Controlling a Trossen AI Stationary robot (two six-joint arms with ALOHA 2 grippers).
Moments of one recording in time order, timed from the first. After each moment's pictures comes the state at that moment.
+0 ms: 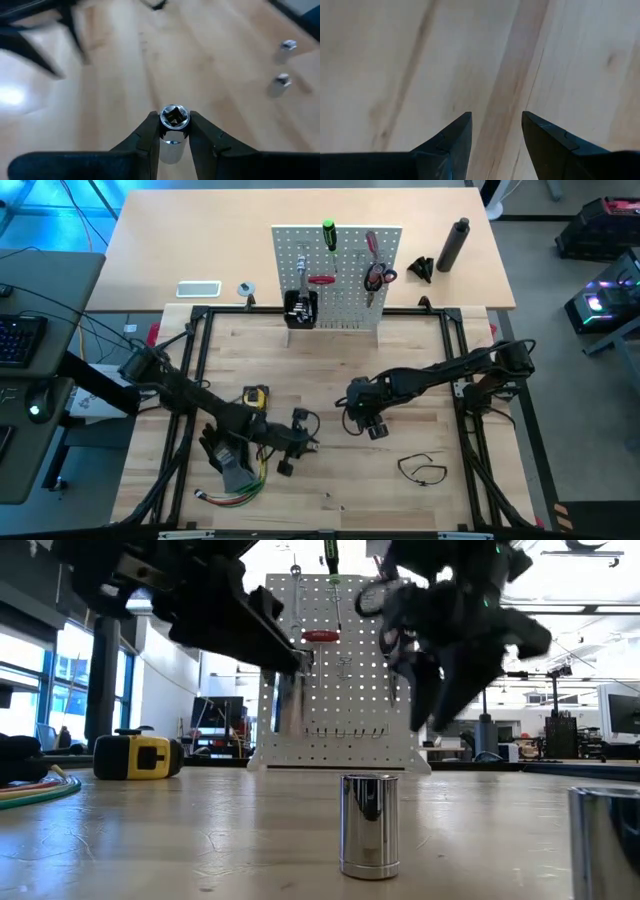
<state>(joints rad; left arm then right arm) -0.41 1.68 0.87 0.18 -0.25 0.08 0.11 1.66 1.05 -0.56 -0.03 -0.21</state>
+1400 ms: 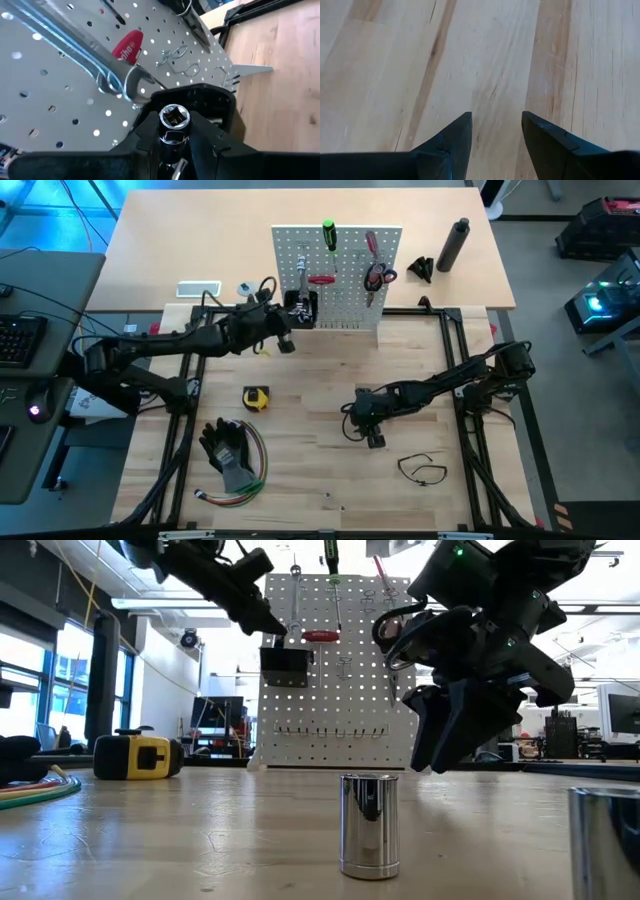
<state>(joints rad) 0.35 1.29 0.88 0.13 -0.39 0.59 0.15 1.66 0.77 -0.08 -0.06 -0.04</state>
